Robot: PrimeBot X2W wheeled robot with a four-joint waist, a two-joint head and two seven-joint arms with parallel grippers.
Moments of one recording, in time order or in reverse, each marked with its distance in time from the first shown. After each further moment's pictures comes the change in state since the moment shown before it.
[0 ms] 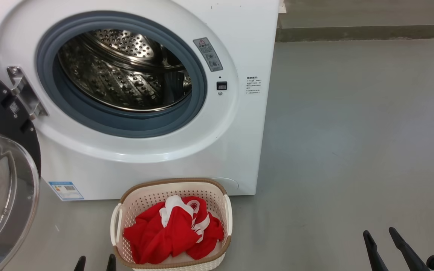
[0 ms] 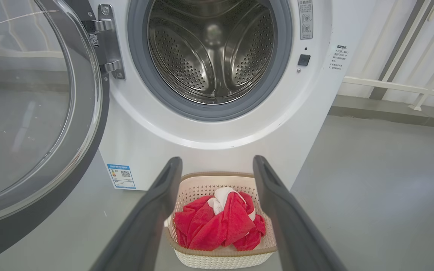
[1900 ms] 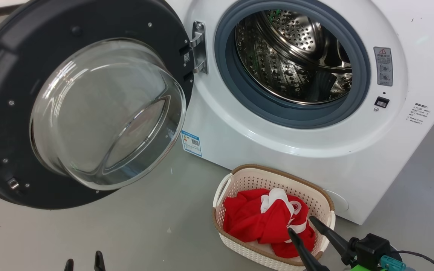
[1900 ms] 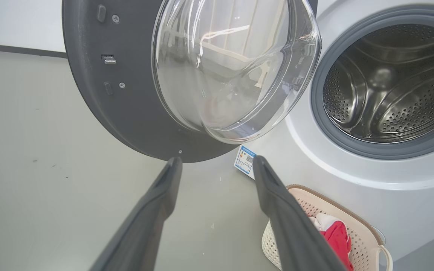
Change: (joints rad) left arm 0.001 0.003 -0.036 -0.031 -0.161 0.168 0.000; right arm -0.238 -0.036 0.398 0.093 0.023 0.000 0.000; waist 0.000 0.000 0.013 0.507
